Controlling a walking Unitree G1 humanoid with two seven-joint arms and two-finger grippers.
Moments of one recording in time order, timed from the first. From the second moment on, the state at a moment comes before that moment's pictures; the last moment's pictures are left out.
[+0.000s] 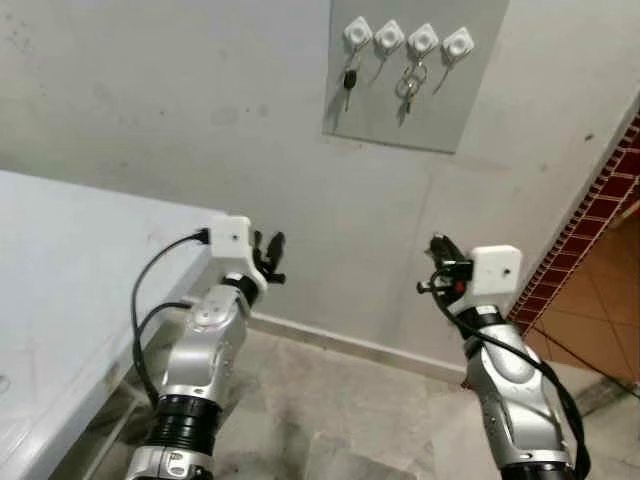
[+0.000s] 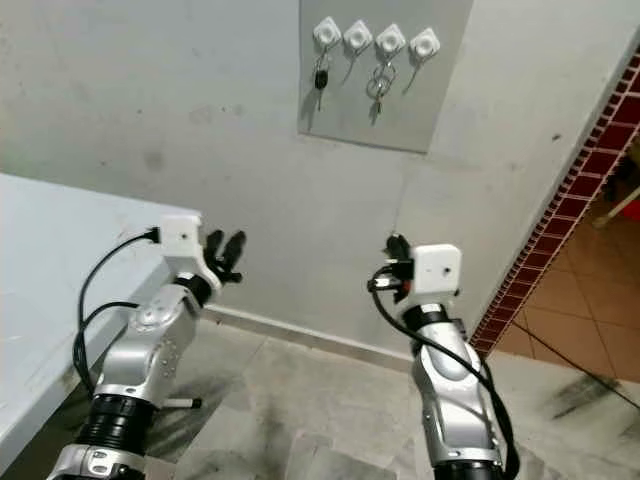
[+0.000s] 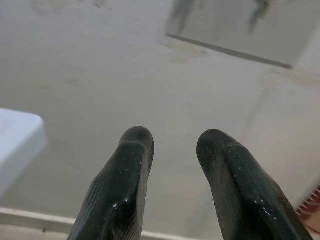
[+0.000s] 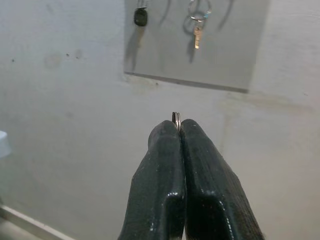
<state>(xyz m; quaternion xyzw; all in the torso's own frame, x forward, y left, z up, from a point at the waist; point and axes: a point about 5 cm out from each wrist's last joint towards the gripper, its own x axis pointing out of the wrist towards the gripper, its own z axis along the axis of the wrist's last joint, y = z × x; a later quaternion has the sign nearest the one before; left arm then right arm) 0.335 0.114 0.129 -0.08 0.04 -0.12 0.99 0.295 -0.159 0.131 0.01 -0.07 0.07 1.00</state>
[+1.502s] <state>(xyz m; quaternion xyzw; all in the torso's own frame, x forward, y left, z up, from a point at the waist) 0.333 0.125 0.126 -0.09 0.05 -0.09 0.99 0.294 -0.145 0.131 0.01 -0.07 0.09 0.99</state>
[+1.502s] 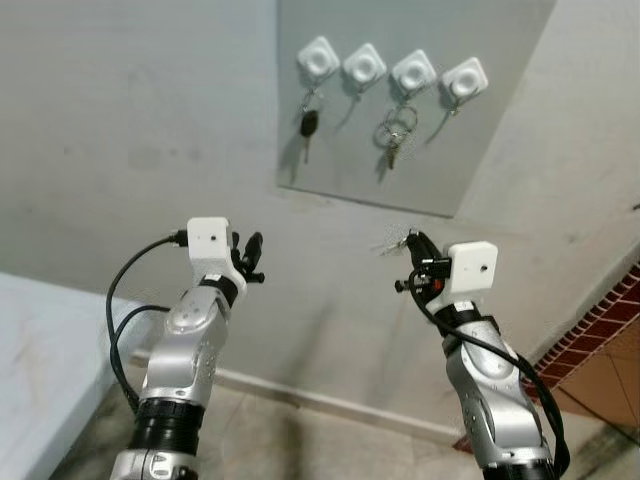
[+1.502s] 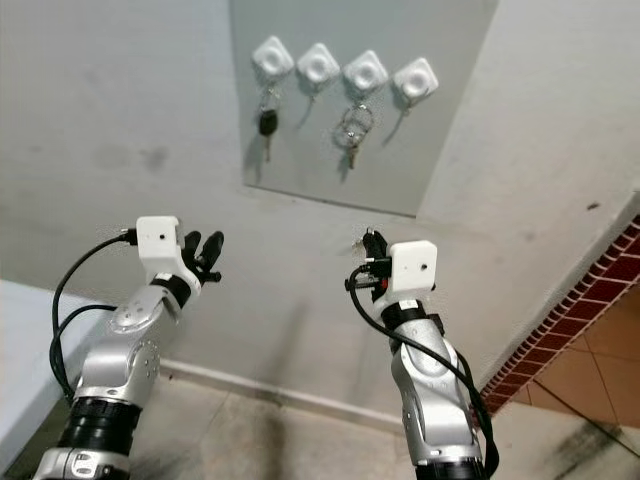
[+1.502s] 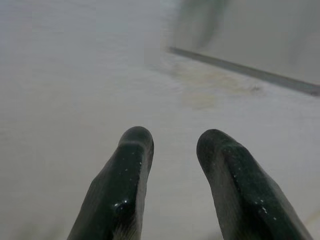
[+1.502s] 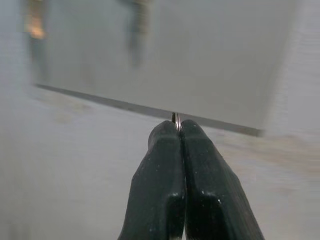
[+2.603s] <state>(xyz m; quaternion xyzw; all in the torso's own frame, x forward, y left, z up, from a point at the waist) 0.317 0.097 0.165 -0.03 -0.06 -0.27 0.96 0.320 -0.108 0.218 0.10 -0.22 0.26 0.93</state>
